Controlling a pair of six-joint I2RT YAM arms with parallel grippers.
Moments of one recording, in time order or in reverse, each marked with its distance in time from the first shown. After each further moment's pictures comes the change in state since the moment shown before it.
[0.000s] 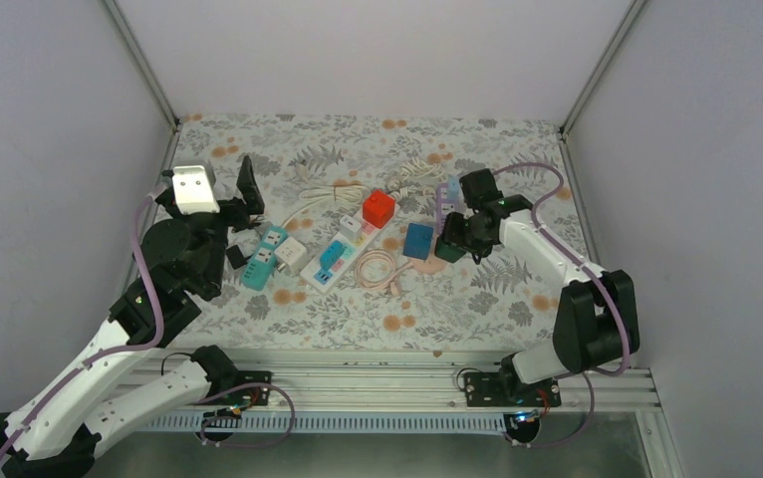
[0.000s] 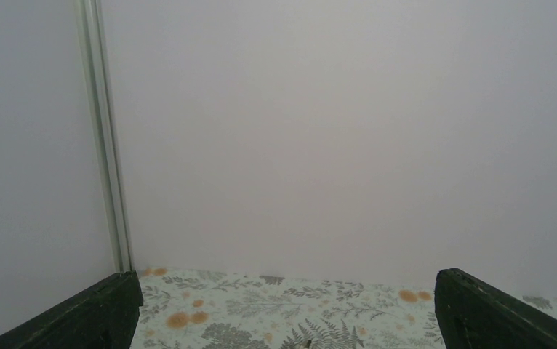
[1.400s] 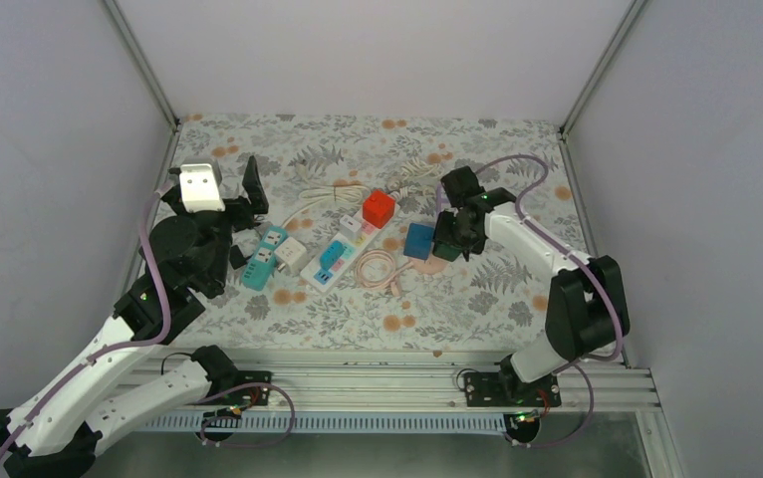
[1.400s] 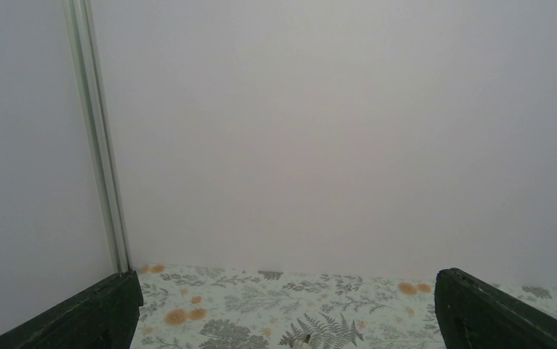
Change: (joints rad) left arm 0.000 0.021 0.000 -0.001 0.008 0.000; right arm 0.078 0.074 0.067 -0.047 0.133 0.051
